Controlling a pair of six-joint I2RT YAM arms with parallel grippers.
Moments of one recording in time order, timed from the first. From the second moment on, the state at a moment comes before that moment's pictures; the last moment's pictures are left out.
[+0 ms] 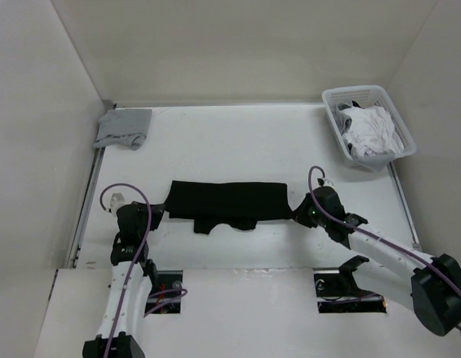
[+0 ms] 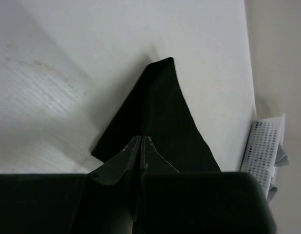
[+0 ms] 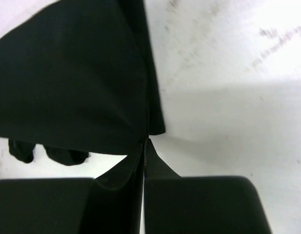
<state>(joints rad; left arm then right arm) 0.11 0.50 0.14 -0.13 0.08 -1.06 0.51 0.99 0.36 -0.11 0.02 0.85</state>
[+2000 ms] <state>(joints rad) -0.54 0.97 0.38 0.16 -0.11 -1.01 0.57 1.44 0.52 0.16 0.10 0.97</state>
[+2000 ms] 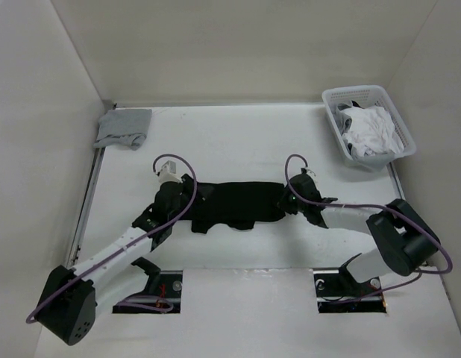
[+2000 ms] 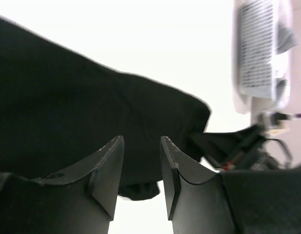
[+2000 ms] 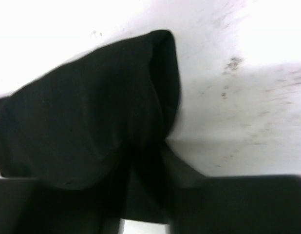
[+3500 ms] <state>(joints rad) -0.19 0.58 0.59 -0.19 0.01 -0.95 1.03 2.15 1.76 -0.51 0.15 0.96</state>
